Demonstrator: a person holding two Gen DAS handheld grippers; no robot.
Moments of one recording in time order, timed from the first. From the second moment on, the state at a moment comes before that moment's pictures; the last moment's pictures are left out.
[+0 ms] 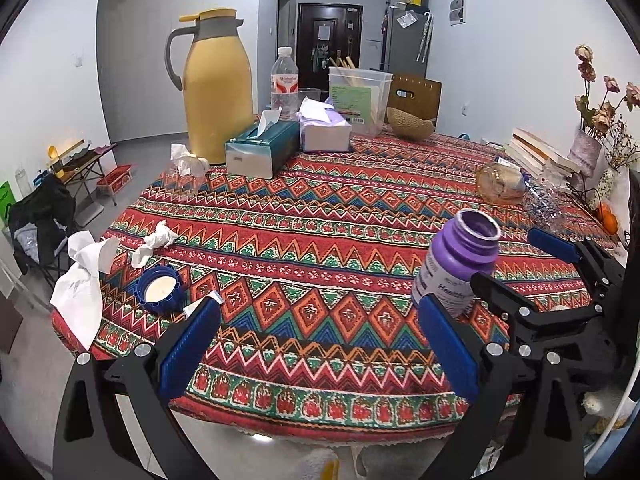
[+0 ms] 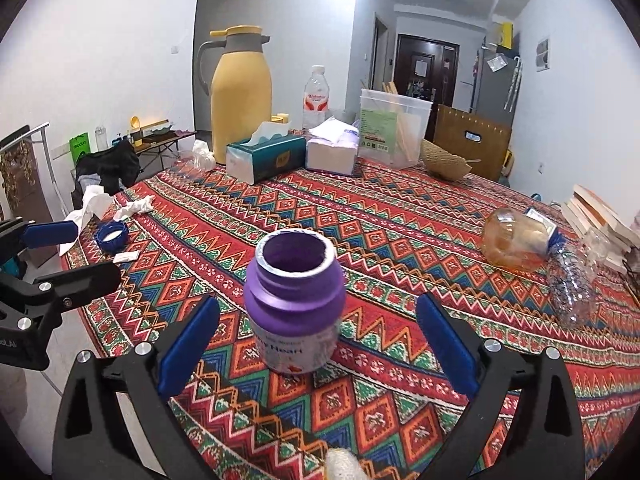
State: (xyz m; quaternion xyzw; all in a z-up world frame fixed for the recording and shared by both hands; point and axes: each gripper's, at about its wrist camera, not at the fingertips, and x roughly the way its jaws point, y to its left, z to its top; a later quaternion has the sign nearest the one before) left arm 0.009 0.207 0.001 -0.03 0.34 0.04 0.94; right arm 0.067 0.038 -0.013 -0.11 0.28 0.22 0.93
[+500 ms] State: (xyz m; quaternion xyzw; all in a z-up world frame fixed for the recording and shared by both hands) left arm -0.016 0.174 0.016 -0.04 0.31 0.03 0.95; right arm 0.031 -0.013 0.009 -0.07 0.25 0.20 0.94
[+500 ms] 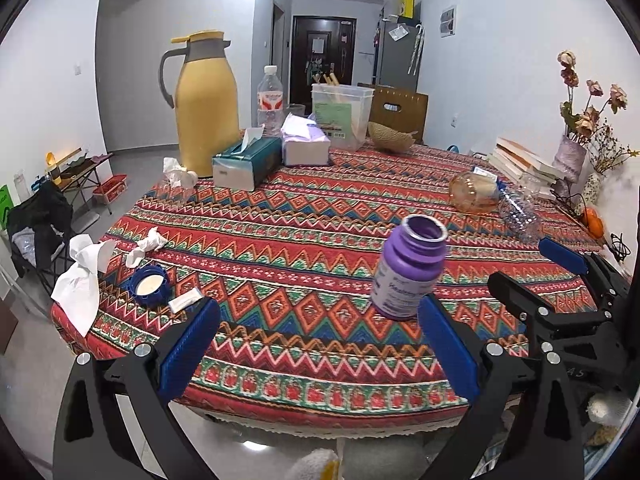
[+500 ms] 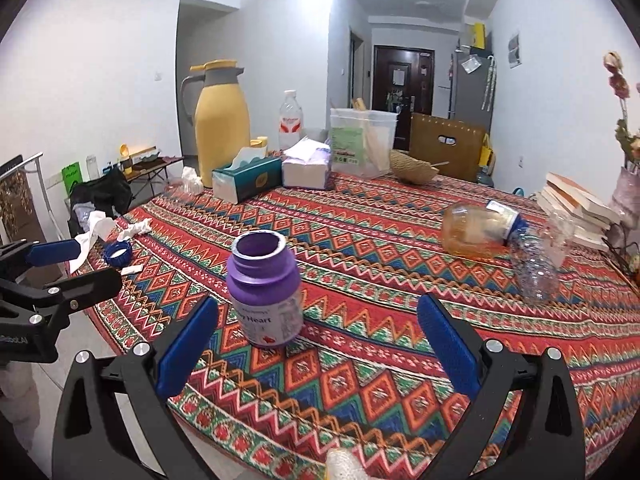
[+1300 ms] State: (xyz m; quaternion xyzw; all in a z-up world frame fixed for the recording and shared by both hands) left arm -0.053 0.111 0.024 -0.05 0.23 0.02 0.97; right arm -0.026 -0.103 0.018 -0.01 0.24 0.14 0.96
